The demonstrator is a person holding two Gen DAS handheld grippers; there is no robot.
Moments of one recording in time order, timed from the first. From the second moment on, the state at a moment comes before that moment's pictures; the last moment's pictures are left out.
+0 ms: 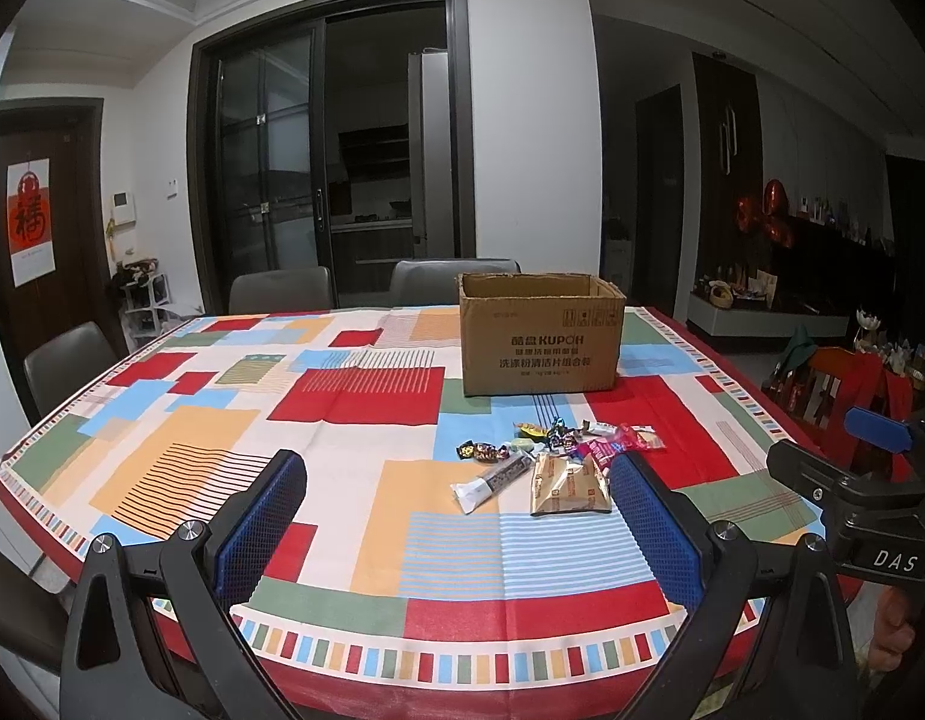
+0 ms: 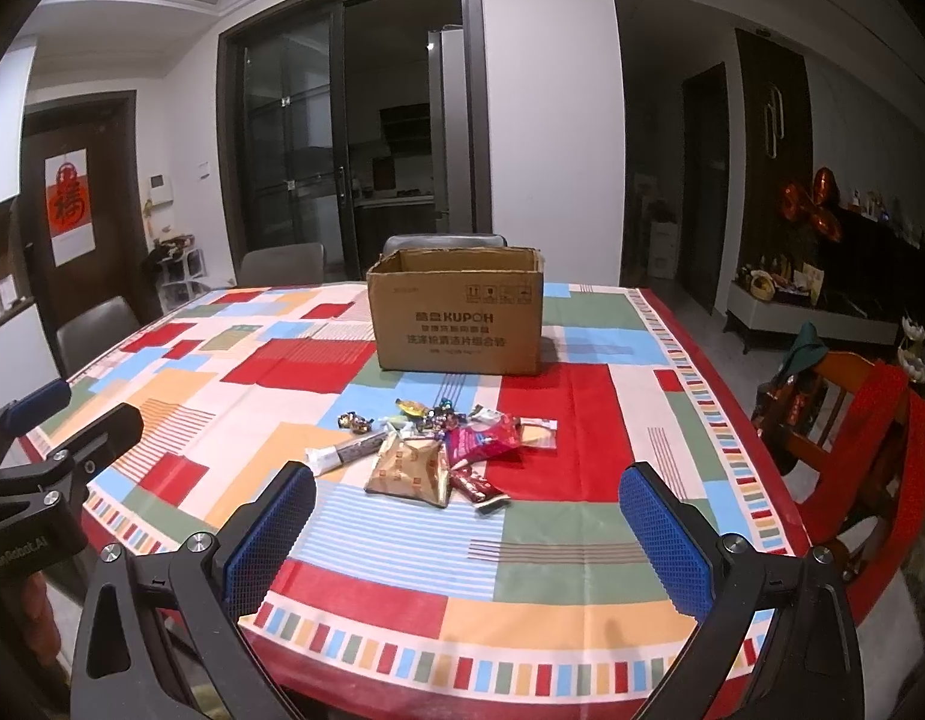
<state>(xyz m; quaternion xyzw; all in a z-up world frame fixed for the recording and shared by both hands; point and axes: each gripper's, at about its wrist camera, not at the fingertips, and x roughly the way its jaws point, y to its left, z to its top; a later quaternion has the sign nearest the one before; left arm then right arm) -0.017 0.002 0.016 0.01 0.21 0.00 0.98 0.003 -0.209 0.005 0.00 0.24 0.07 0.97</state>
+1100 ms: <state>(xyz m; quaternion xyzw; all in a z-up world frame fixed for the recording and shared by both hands) 0.021 -0.025 -0.008 0.03 0.24 -0.05 0.97 0.038 -0.224 -0.032 0.01 0.27 0.09 0.96</state>
